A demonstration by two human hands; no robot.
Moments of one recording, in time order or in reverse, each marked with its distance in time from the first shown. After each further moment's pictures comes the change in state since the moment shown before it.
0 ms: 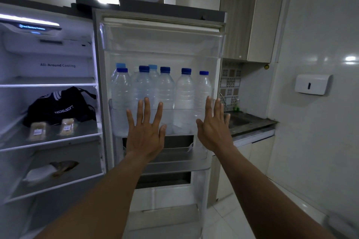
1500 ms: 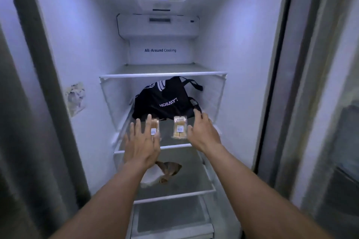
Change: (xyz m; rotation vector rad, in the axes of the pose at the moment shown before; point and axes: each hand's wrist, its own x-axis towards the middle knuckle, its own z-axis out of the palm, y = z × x) left_hand -0.049 -0.539 0.126 0.050 -0.354 -0.610; right_hand 0.178 -0.434 0.432 0.270 -0.292 -0.157
